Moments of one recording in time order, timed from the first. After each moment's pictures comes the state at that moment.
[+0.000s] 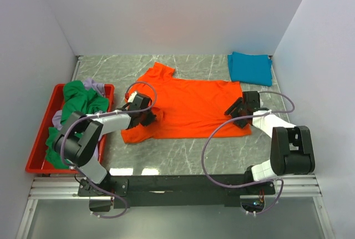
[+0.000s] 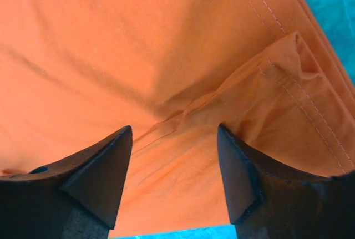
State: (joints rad) left arm -0.50 1.62 0.76 -0.03 -0.10 -1.06; right arm 0.03 1.45 0.68 -0.21 -0.03 0.81
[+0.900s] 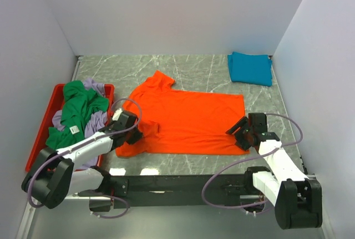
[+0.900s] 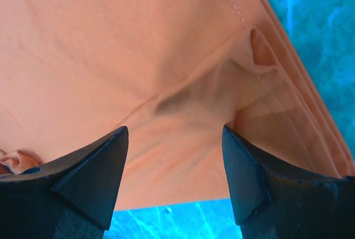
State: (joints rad) left arm -0.51 1.18 0.44 -0.21 -0.14 -1.11; right arm 0.01 0.94 0.38 -0.44 -0.10 0.90
